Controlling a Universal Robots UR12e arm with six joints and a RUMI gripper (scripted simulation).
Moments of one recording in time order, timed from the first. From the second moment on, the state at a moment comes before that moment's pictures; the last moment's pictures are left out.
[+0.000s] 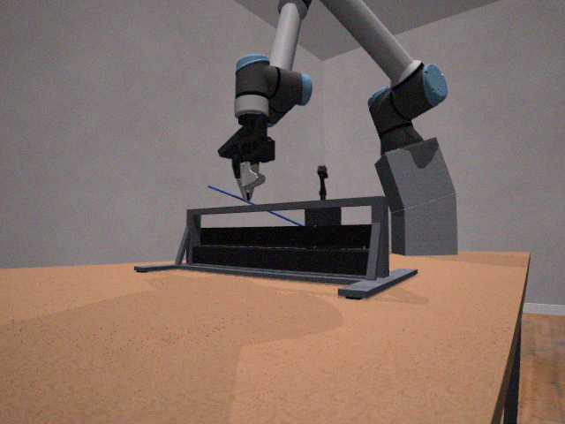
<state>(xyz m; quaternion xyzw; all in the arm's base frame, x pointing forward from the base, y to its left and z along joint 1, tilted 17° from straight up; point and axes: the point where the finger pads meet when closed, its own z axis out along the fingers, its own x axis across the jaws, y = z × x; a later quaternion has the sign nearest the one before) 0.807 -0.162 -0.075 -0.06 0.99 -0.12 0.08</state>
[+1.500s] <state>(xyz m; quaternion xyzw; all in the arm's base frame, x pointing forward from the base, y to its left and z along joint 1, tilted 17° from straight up) 0.807 -0.163 -0.079 -0.06 0.99 -0.12 0.08</state>
